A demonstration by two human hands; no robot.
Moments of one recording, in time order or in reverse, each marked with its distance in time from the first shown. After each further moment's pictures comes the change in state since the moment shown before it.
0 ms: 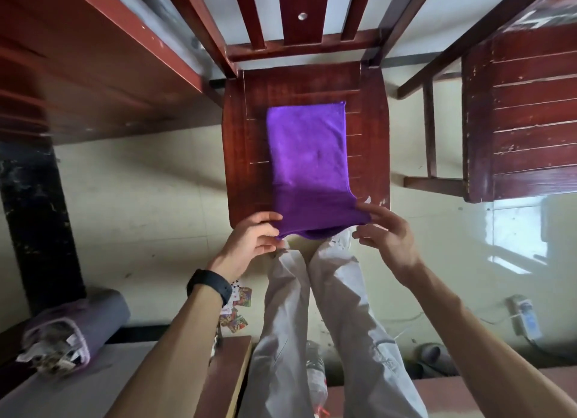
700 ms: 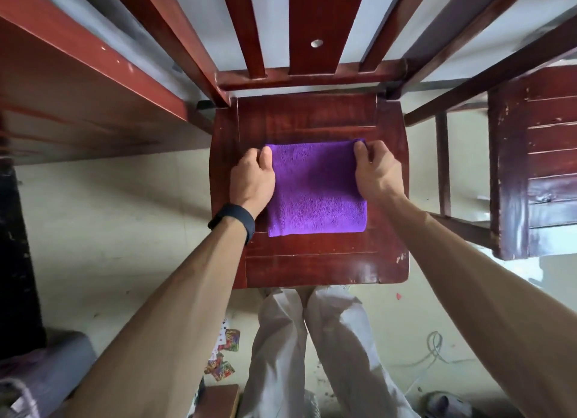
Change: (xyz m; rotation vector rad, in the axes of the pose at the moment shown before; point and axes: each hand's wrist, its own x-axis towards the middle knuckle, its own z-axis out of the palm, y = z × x) left_hand 0.179 0.120 0.006 0.644 0.566 0.466; right_hand 0.226 -0.068 0.047 -0.539 0.348 -0.190
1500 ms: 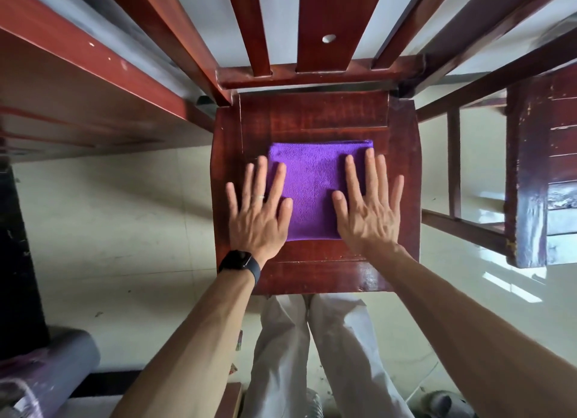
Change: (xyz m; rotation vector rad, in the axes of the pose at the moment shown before) left_hand -0.035 -0.082 0.038 0.648 0.096 0.486; right_hand -0.051 0.044 0.039 -0.660 0.027 -0.442
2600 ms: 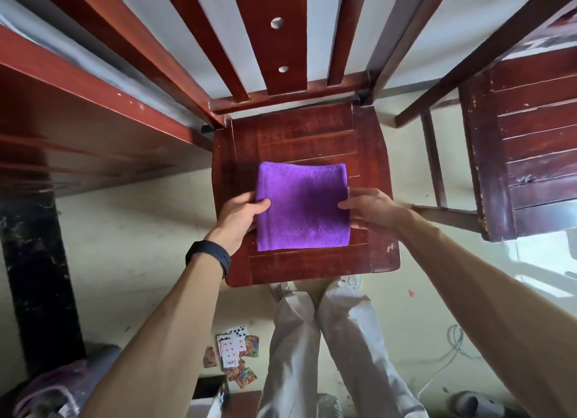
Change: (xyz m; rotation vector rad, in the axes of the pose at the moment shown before) left_hand 0.007 0.012 -0.096 -1.293 -0.469 -0.719; right_hand -0.001 0.044 -0.061 1.375 -0.677 0.608
